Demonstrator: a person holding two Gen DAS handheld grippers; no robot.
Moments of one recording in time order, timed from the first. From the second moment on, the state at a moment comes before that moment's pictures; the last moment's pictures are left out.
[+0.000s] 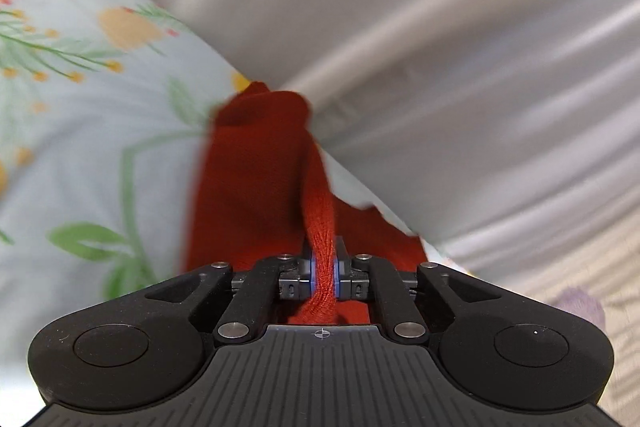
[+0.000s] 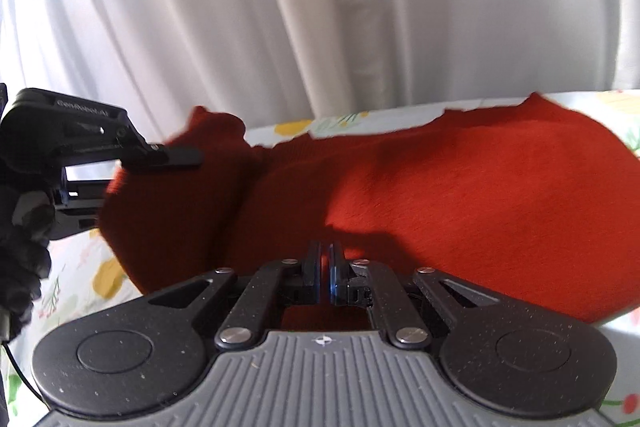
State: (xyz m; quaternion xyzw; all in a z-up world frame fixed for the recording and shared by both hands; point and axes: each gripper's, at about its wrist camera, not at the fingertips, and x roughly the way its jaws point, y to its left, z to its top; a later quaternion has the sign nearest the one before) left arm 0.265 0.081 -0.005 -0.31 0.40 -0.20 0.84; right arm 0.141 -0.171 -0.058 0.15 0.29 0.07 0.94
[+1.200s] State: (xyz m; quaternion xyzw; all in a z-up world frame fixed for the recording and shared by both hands) left arm 0.255 0.185 -0.091 -0.51 0.37 -0.11 0.77; right arm 0.149 -0.162 -0.043 0.16 0.32 0.15 0.92
